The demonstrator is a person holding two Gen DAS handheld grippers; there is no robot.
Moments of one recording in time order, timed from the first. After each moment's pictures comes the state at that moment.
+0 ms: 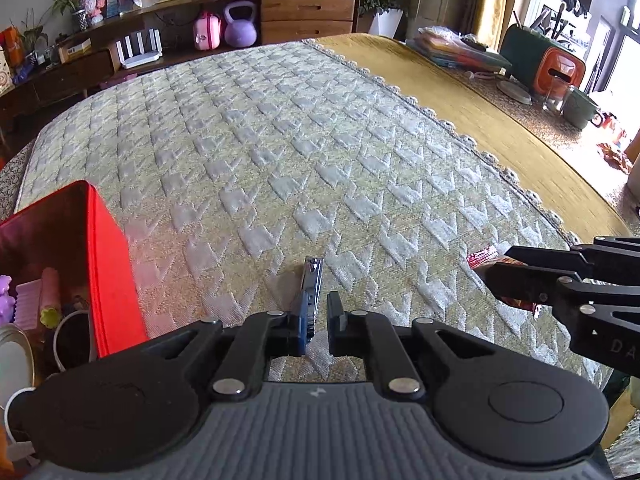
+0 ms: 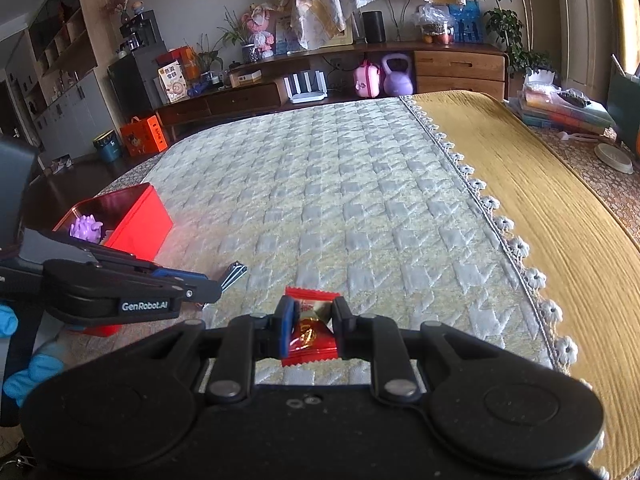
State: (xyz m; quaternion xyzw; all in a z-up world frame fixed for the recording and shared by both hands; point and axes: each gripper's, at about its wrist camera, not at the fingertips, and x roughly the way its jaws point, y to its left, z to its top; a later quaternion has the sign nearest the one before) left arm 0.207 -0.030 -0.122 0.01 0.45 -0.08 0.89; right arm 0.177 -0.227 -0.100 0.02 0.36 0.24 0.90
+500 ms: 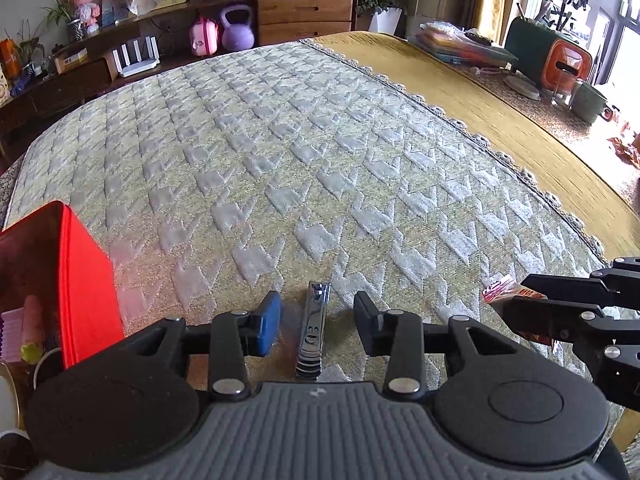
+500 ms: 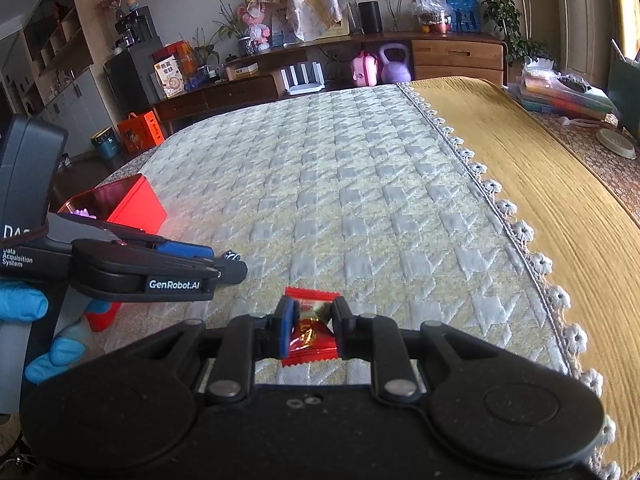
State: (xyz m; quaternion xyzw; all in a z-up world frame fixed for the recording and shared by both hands) left arm 0.227 -0.037 -0.134 0.03 0.44 -0.07 0.90; right arm 0.181 -0.229 -0.111 0.02 0.37 0.24 0.90
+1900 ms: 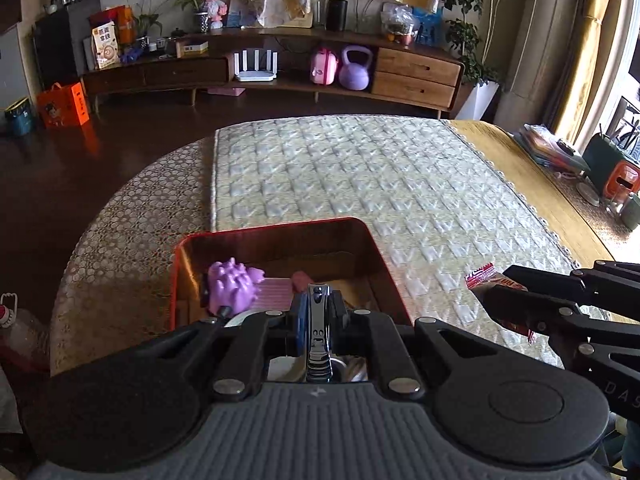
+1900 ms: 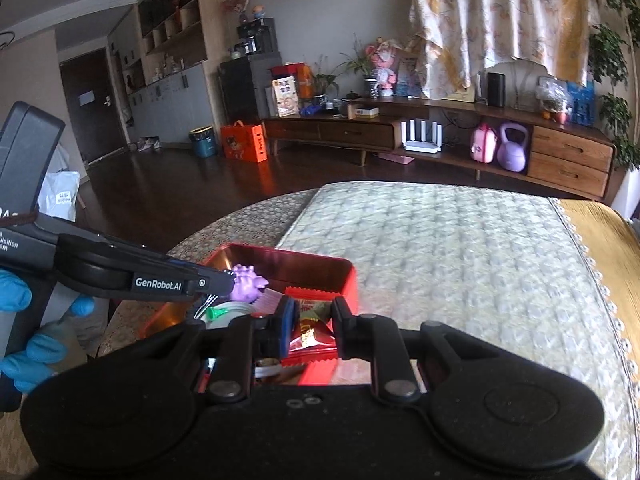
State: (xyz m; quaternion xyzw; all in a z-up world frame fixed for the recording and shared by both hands) left arm 0.133 0.137 -0.030 -0.06 0.39 0.05 0.92; right arm 0.145 -0.064 -0.019 -0.05 0.28 0.38 0.88
